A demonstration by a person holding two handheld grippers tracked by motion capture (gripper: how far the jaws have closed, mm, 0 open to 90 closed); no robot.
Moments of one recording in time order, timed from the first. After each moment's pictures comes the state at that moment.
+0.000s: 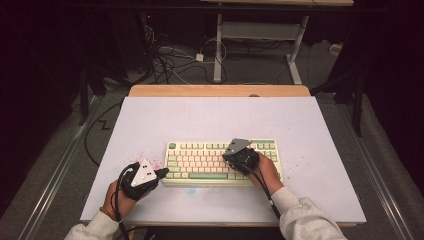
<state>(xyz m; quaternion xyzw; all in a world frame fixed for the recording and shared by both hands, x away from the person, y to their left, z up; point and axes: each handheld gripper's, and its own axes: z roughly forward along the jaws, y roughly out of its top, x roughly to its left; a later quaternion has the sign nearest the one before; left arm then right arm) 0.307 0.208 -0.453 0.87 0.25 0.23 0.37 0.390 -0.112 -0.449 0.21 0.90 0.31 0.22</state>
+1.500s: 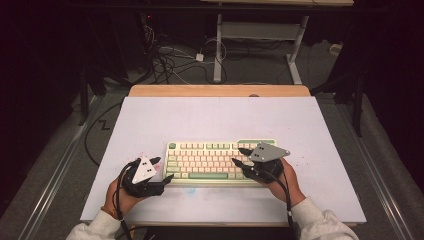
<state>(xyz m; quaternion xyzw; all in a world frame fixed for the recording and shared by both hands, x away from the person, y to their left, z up) 0.311 0.205 -0.453 0.85 0.29 0.25 0.38 0.344 -0.162 -0.413 0.22 0.84 0.44 0.25</state>
